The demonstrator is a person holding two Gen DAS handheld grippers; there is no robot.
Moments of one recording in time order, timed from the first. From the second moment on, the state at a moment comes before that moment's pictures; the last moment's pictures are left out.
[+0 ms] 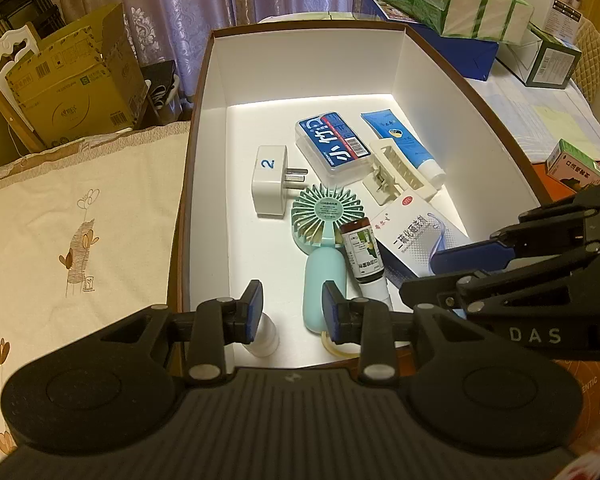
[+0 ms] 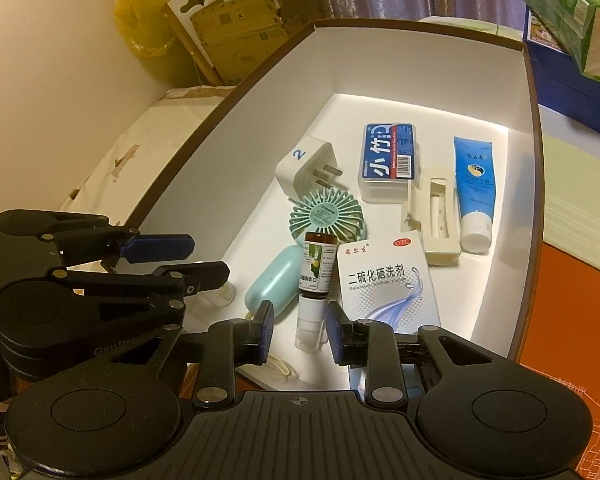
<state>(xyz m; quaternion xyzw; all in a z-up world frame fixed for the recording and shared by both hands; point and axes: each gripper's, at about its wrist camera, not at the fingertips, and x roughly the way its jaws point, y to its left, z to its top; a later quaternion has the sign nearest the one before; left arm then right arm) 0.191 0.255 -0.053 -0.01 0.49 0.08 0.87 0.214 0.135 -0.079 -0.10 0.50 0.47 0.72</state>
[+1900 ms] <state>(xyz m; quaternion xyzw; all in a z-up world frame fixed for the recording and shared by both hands) 0.134 0.175 0.002 -0.04 0.42 0.09 0.90 0.192 0.014 -0.029 -0.01 0.42 0.44 0.80</state>
